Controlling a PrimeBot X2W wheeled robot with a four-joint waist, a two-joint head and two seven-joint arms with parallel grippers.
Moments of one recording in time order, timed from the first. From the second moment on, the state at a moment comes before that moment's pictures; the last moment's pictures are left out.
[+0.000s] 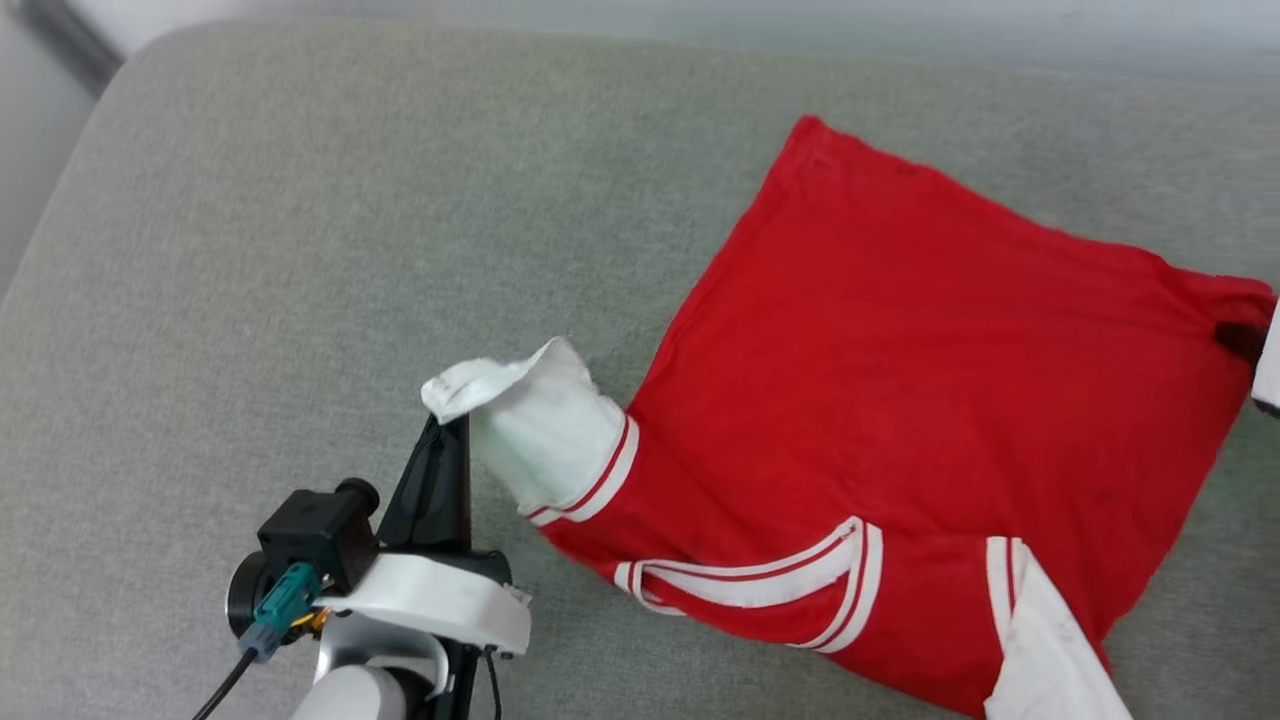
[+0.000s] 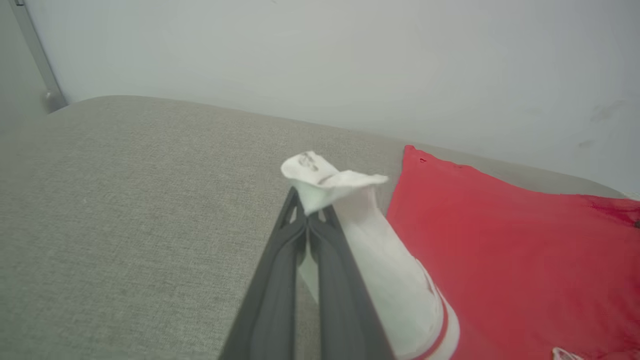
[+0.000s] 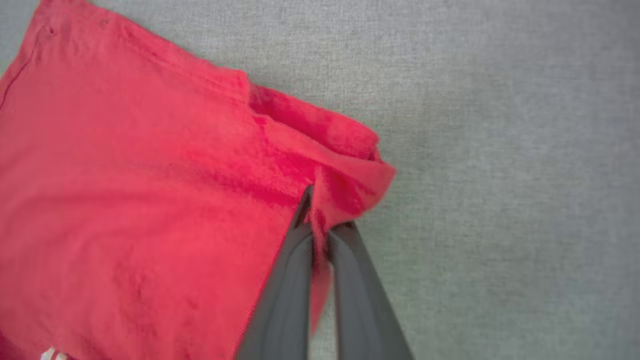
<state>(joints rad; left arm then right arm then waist) -0.14 0.24 -0.38 -0.10 -0.47 0.24 -0.15 -0.70 -0.44 -0.07 0.64 0.50 0.13 0.80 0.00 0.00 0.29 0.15</state>
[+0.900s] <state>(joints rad) 0.06 0.34 -0.30 -0.04 -0.55 0.29 -0.07 0.18 -0.24 -0.19 0.12 0.49 0.13 0.79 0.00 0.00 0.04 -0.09</state>
